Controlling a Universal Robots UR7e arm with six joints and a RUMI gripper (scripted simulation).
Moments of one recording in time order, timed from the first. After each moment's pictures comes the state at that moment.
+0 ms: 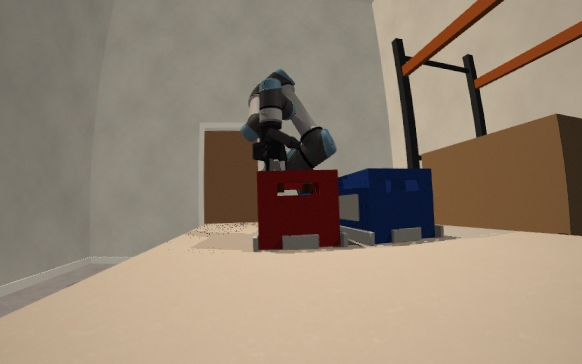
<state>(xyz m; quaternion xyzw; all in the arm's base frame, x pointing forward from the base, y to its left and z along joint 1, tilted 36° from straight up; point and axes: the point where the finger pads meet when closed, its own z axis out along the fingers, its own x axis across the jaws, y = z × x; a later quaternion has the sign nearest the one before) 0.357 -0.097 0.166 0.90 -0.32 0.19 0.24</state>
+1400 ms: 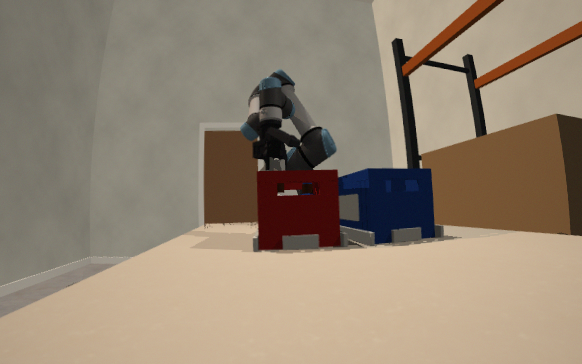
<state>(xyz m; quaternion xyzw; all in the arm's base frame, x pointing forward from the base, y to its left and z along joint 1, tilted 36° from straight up) 0.357 -0.094 0.169 0.90 -0.31 0.19 0.24</state>
